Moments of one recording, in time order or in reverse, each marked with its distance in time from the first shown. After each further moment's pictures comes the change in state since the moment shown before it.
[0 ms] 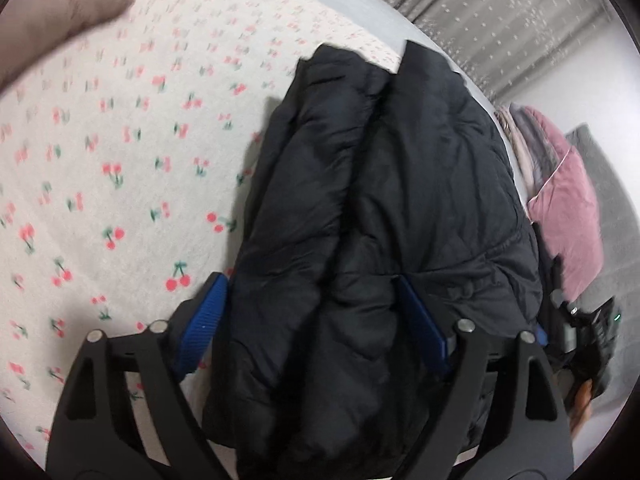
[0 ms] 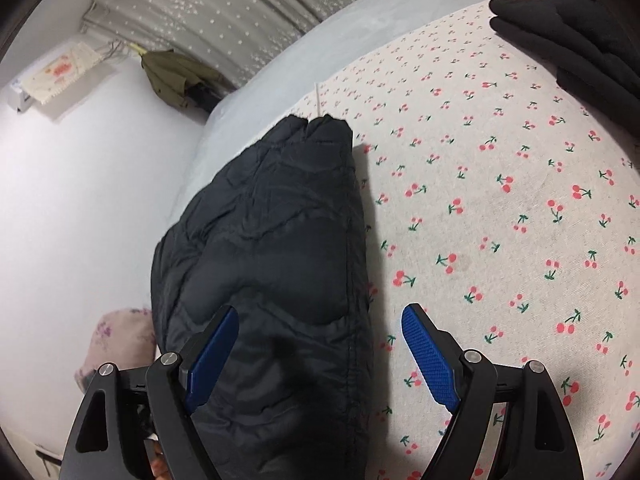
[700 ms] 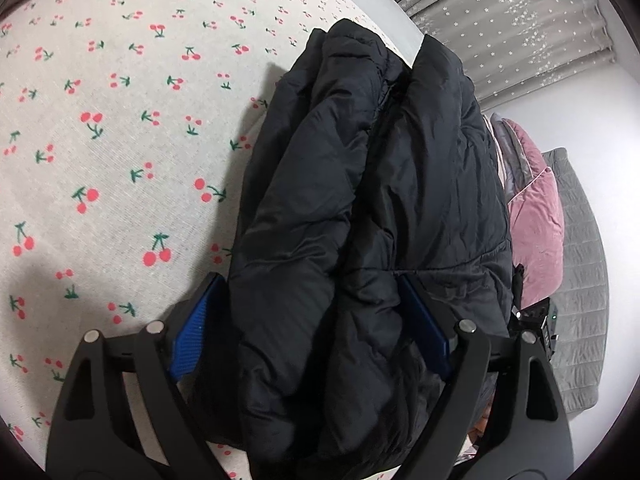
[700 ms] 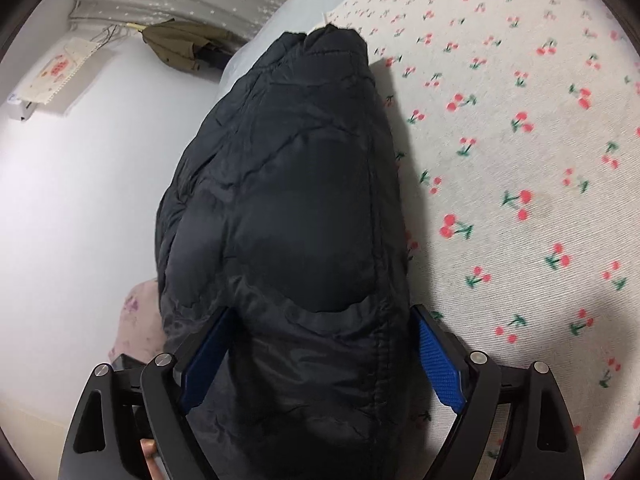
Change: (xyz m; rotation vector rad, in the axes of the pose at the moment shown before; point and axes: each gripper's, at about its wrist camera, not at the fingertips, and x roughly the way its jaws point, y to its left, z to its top) left arm 0.006 0.035 -0.003 -0.087 0.078 -0.134; right arm 0.066 -0.015 -0.008 0.074 0.232 0.169
